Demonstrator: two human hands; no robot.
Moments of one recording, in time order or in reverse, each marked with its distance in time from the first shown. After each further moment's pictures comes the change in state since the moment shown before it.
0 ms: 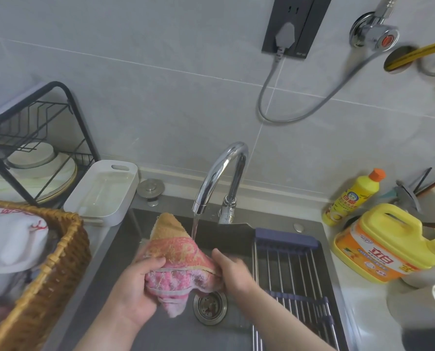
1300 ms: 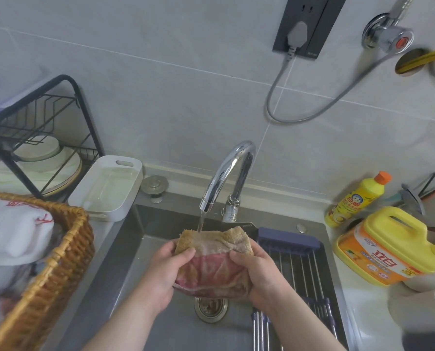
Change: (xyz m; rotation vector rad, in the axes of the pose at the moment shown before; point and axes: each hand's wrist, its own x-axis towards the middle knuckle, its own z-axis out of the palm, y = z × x) left_hand 0.032 -0.020 0.012 0.414 0.129 -0.003; right_hand -0.027 -0.019 -0.022 0.508 -0.169 -0.154
